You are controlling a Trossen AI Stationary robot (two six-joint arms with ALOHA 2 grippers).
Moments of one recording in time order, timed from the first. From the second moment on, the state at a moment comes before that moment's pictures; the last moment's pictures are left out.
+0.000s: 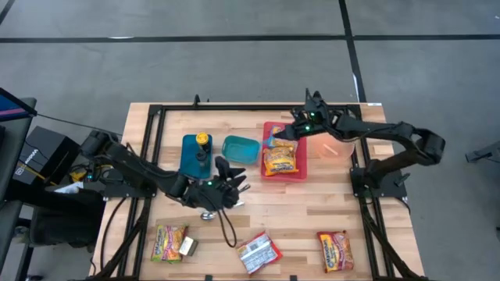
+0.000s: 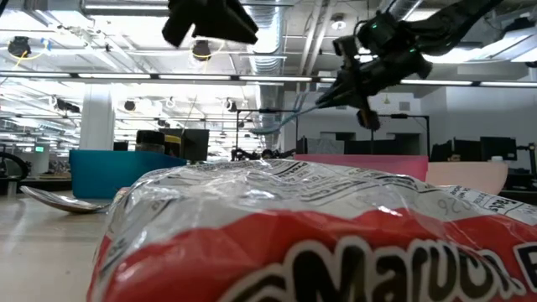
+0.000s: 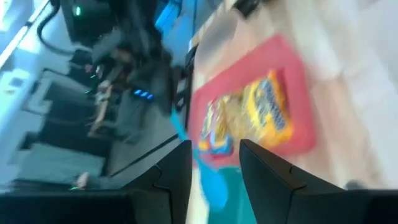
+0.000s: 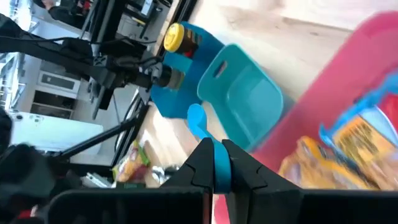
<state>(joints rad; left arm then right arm) -0.42 1.51 1.00 -0.03 -0.95 0.57 -0.52 1.36 0.77 0.07 -0.46 0.83</state>
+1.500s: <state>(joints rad) -0.42 1.48 1.00 -0.03 -0.91 0.51 -0.38 1.77 1.04 0.07 -0.19 0.97</state>
